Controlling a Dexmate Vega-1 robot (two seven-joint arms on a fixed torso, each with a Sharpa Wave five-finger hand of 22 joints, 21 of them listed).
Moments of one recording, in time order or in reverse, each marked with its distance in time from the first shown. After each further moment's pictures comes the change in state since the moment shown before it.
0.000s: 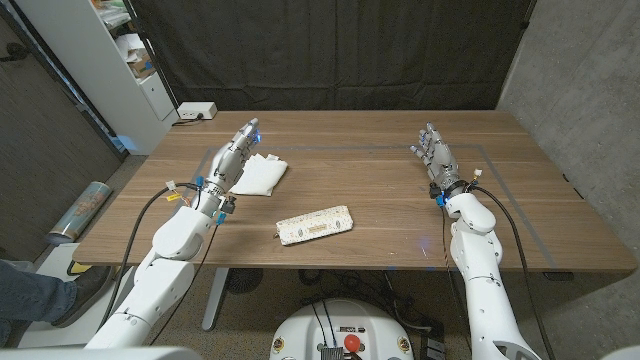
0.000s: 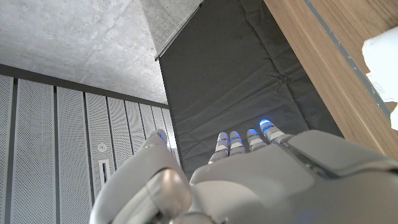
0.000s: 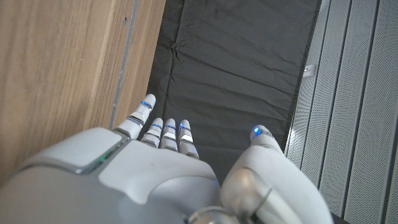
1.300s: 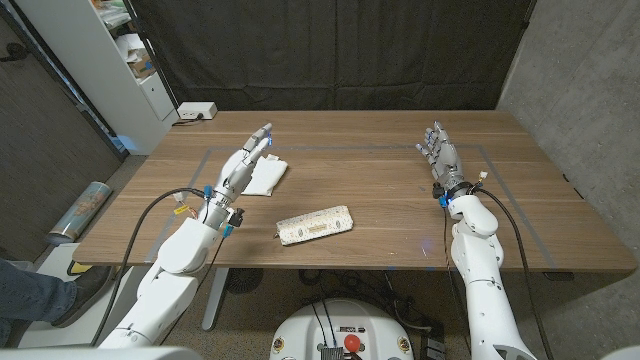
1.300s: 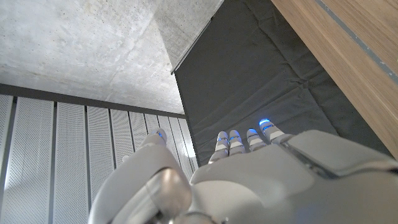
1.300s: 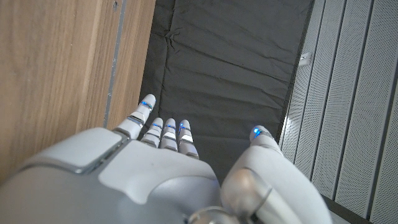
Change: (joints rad) left arm 0.072 -0.006 0.012 -0.043 0.143 -0.123 0.027; left_hand 0.013 0.005 -0.002 -0.010 -0.004 0.005 -0.005 0.000 0.000 0.005 0.005 0.000 0.000 0.000 0.000 0.000 0.000 0.004 0.004 -0.018 0.000; right arm -0.015 0.010 0.012 -0.013 0.032 0.028 -0.015; right_hand -0.007 0.007 -0.008 0.000 0.007 0.000 0.000 -0.004 0.000 0.013 -0.002 -0.015 0.000 0.000 0.000 0.000 -0.005 0.007 0.007 -0.021 0.000
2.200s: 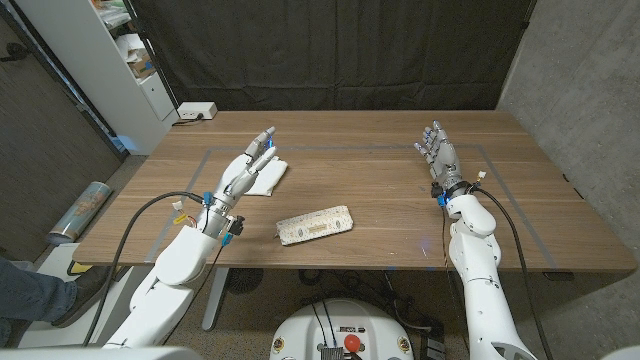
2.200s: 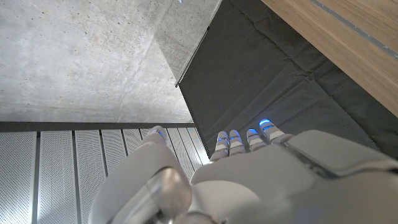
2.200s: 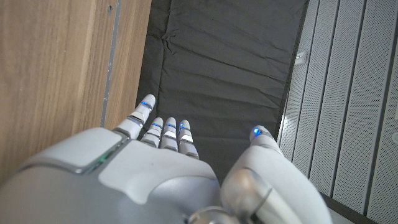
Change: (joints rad) left arm 0.069 -0.017 -0.033 -0.074 0.179 -0.036 0.077; left_hand 0.028 0.002 0.006 -0.022 -0.004 0.000 0.000 0.000 0.000 0.004 -0.004 0.000 0.000 0.004 0.004 0.000 0.000 -0.002 0.009 -0.015 0.000; right arm 0.011 0.003 -0.001 0.021 0.014 0.014 0.008; right_hand 0.000 0.000 0.000 0.000 0.004 0.000 0.000 -0.003 0.000 0.011 0.000 0.000 0.005 0.004 0.004 0.000 -0.005 0.000 0.000 -0.013 0.000
